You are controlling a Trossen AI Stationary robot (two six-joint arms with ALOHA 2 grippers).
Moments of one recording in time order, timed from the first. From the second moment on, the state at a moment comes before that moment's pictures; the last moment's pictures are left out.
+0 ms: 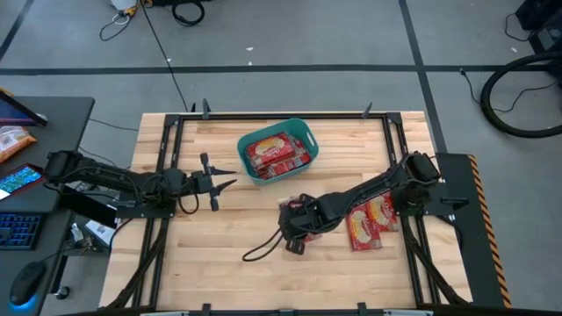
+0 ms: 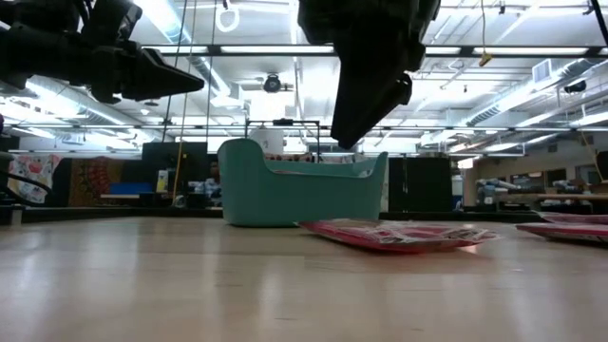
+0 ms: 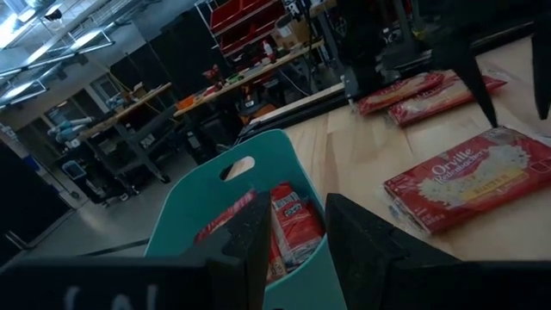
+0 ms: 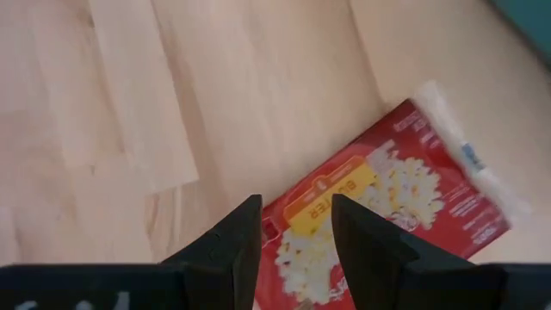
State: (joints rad) left arm -0.11 0.76 0.15 0.57 -0.40 0.43; right arm 0.33 1.93 1.50 -0.74 0.21 0.61
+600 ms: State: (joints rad) left arm -0.11 0.76 0.15 0.56 -0.40 0.43; right arm 0.34 1.99 1.49 -0.87 0.21 0.75
